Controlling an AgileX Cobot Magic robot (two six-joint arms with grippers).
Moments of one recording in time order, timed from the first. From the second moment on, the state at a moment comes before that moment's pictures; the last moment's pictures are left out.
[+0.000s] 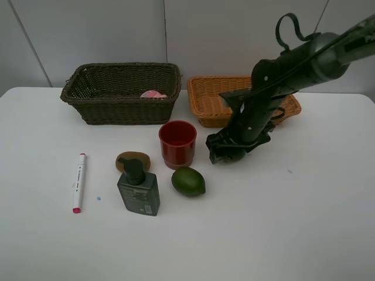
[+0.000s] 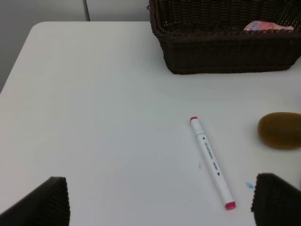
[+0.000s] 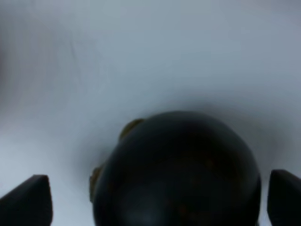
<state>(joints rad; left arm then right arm) -0.02 -0.01 -0.50 0.03 1.07 -0.08 0.44 2.03 -1.20 0.01 0.59 -0.03</state>
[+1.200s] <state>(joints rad) -0.02 -0.01 -0.50 0.03 1.07 -0.08 0.43 2.03 -1.20 0.02 0.59 -0.02</state>
